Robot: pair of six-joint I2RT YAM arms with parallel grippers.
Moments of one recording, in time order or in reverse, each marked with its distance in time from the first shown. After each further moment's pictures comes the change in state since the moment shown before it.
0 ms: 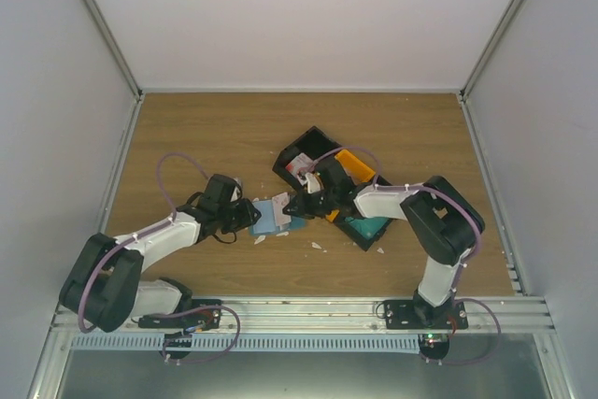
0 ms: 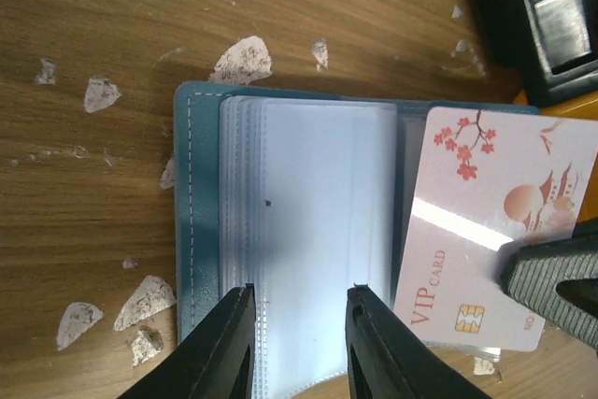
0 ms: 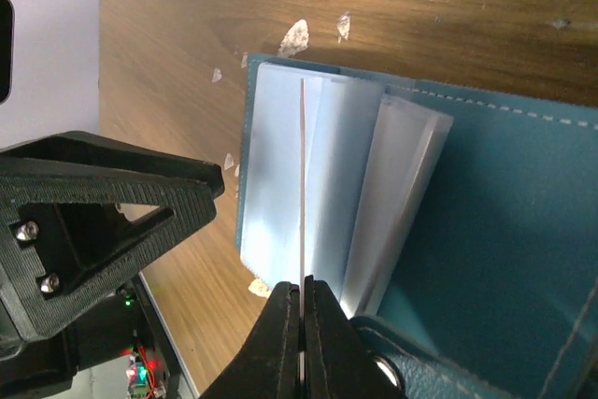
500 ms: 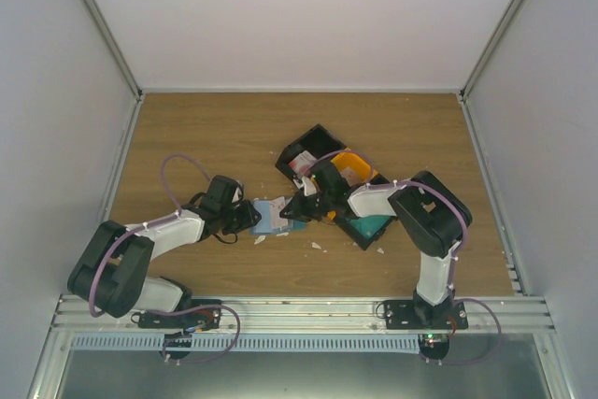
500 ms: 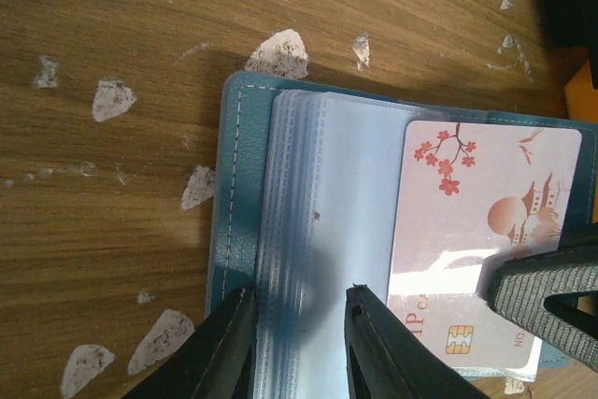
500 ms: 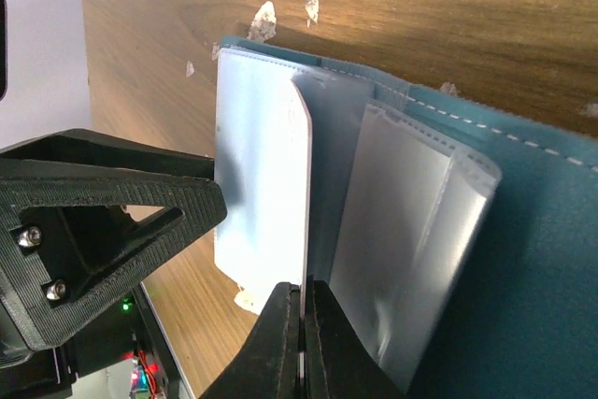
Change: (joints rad) left arm 0.011 0.101 -0.010 0.065 0.016 0.016; right arm 0.006 0.097 0.032 0.035 -0.022 0.035
